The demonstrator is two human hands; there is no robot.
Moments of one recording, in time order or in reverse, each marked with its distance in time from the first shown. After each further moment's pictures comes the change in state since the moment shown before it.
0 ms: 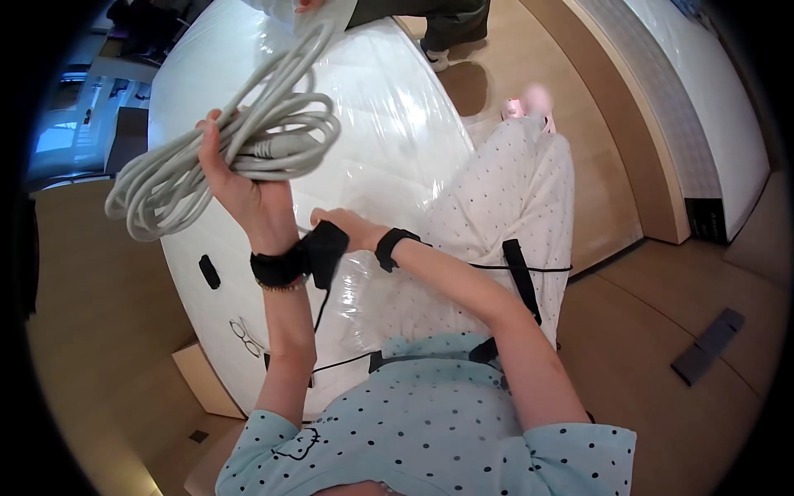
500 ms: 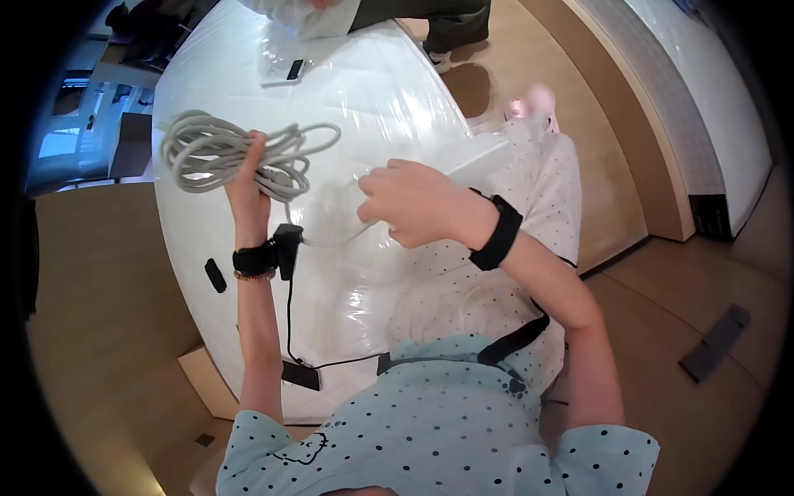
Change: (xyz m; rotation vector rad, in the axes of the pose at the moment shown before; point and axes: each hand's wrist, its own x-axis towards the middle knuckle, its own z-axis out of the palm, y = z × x) left_hand 0.047 0.004 -0.095 0.597 -0.072 -0.116; right_hand -0.081 -0.108 -0.131 -0.721 -0.012 -0.212
